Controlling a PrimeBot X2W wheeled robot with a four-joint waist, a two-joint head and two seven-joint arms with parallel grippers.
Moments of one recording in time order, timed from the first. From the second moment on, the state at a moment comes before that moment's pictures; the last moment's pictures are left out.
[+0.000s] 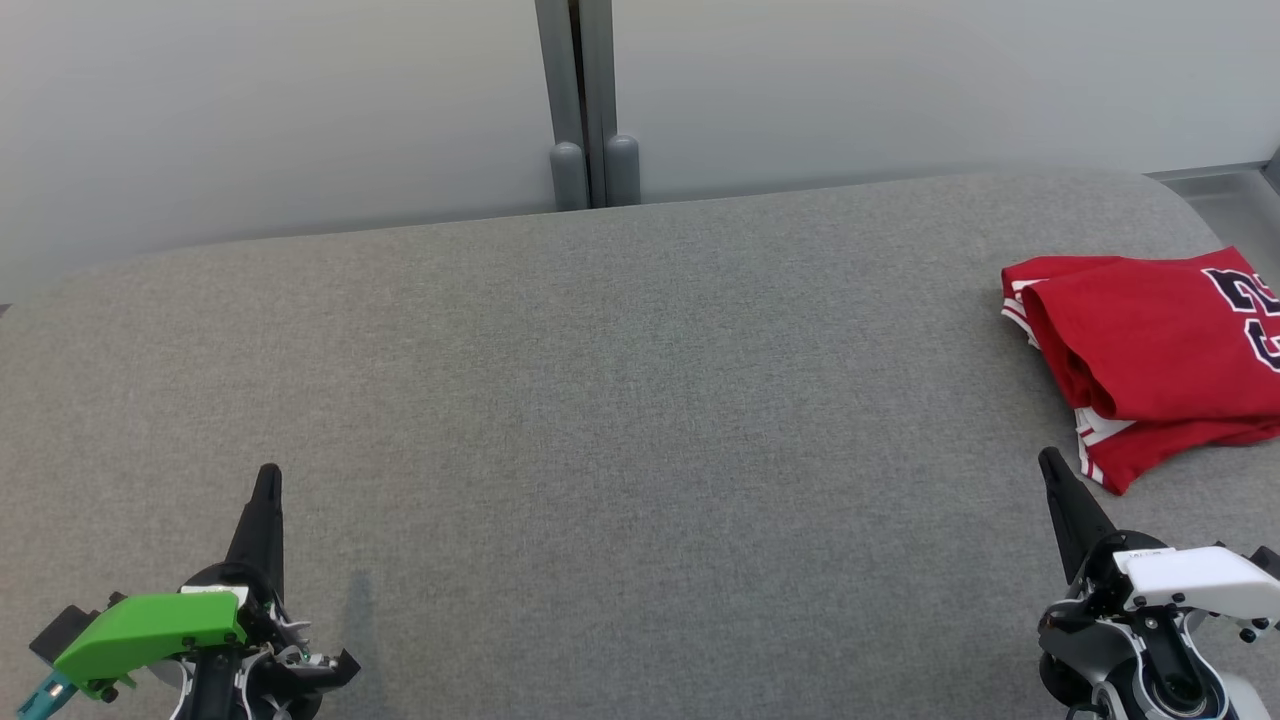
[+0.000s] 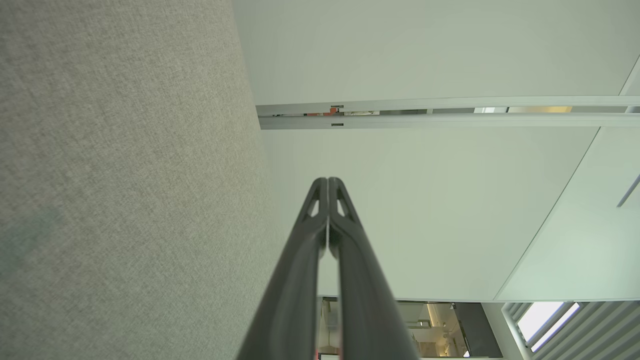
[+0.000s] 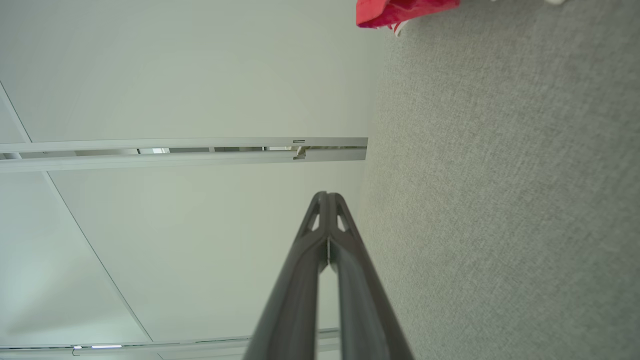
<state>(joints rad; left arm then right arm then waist) -0.10 0.05 0.11 0.25 -1.61 -0.13 0.11 -0.10 -0.05 -0.11 0.25 1.61 0.13 0.11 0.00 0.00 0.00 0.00</state>
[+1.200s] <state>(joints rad) -0.10 0.05 0.11 0.25 -1.61 -0.13 0.11 -0.10 -0.05 -0.11 0.25 1.61 0.13 0.11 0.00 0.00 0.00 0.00</state>
